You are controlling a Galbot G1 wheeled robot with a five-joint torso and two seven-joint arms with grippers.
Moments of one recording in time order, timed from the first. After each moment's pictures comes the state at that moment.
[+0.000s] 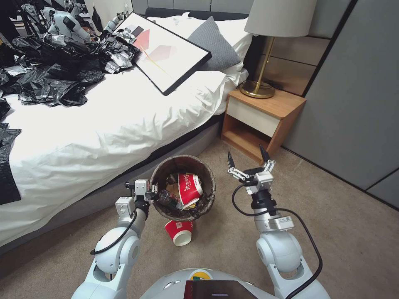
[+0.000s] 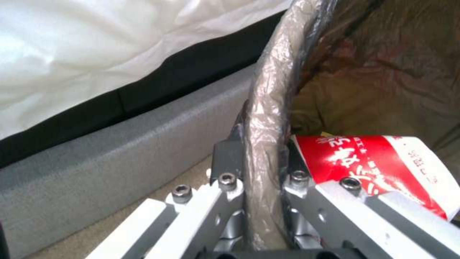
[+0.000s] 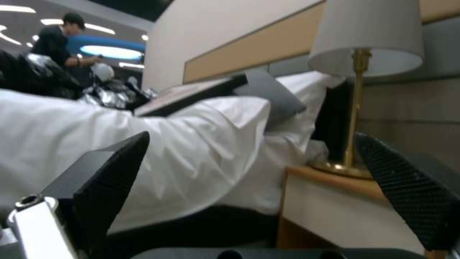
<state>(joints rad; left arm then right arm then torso) 1.53 -1.39 -0.46 -2.24 -0.31 0.50 -0.14 -1.52 1.39 0.42 2.12 -0.02 0.36 0.04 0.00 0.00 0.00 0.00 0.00</state>
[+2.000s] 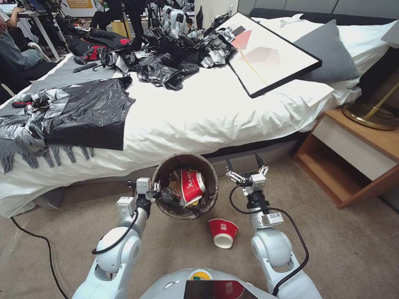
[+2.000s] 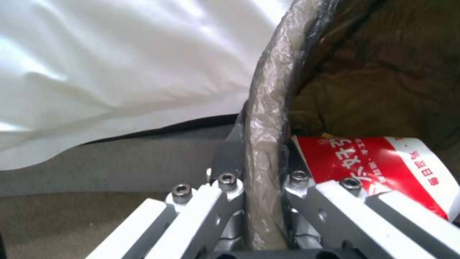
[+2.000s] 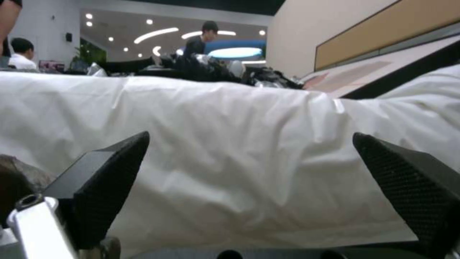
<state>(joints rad) 1.53 -1.39 -0.45 -2.24 -0.30 0.45 -0.10 -1.47 1.41 0.40 2.04 0.03 0.31 0.04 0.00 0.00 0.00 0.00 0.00</state>
